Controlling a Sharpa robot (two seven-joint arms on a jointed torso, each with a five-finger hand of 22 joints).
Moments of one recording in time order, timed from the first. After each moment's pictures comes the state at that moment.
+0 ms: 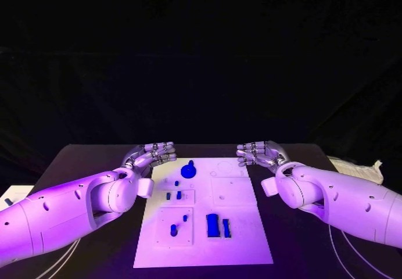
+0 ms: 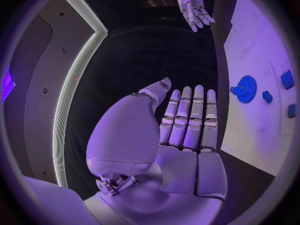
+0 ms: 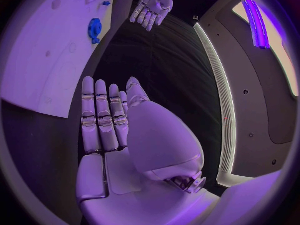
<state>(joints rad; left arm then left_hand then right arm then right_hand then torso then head) 1.11 -0.77 -0.05 1.37 0.12 -0.29 0.41 1.36 -0.10 0.38 0.03 0.10 0.99 0.19 0.07 0.07 1.05 0.16 0.09 0.06 0.93 0.15 0.26 0.16 0.17 0.73 0.26 0.06 0.71 1.04 -0.76 0.04 1.32 -0.29 -0.42 0.28 1.59 0.05 -0.08 0.17 0.14 0.97 0.18 0.06 0.19 1.10 0.14 0.06 0.14 1.12 0.11 0.08 0.19 0.17 1.00 0.21 0.20 0.44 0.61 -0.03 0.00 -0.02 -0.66</state>
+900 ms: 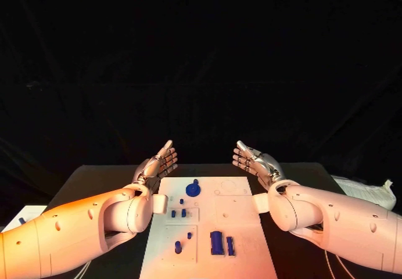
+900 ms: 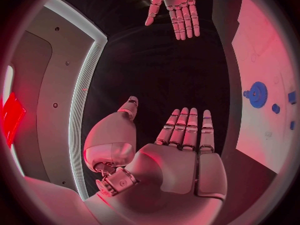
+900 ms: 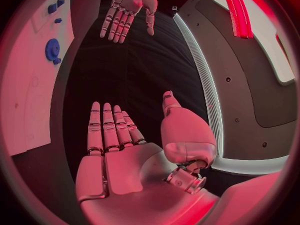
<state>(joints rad) 1.07 -0.77 -0.01 1.49 0.08 -0.52 0.46 0.64 0.00 0.17 0.00 0.01 0.47 0.09 0.01 0.00 0.50 0.04 0.01 0.00 0.45 0.03 0.05 0.01 0.11 0.34 0.13 0.01 0.27 1.05 -0.76 0.01 1.49 -0.13 -0.56 0.41 0.73 0.00 0.00 0.02 0.02 0.46 0.06 0.01 0.02 0.53 0.02 0.01 0.00 0.57 0.00 0.01 0.01 0.11 0.51 0.06 0.03 0.16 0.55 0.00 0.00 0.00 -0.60</state>
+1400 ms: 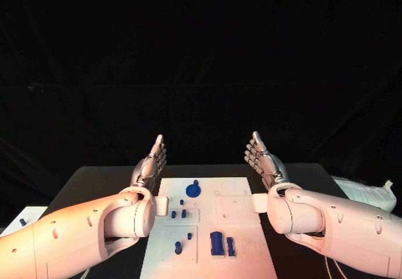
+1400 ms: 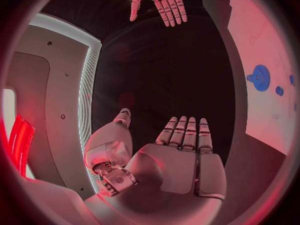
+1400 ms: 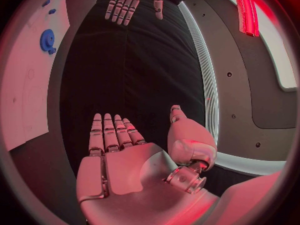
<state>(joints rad) 1.05 -0.78 0.00 1.57 0.02 -0.73 0.49 0.35 0.00 0.09 0.00 0.01 0.25 0.01 0.01 0.00 0.27 0.00 0.01 0.00 0.25 0.00 0.01 0.00 0.03 0.19 0.03 0.01 0.15 1.05 -0.78 0.00 1.57 -0.02 -0.74 0.49 0.40 0.00 0.00 0.01 0.01 0.25 0.01 0.01 0.00 0.29 0.00 0.01 0.00 0.31 0.00 0.01 0.00 0.02 0.28 0.01 0.01 0.07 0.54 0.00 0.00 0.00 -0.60</state>
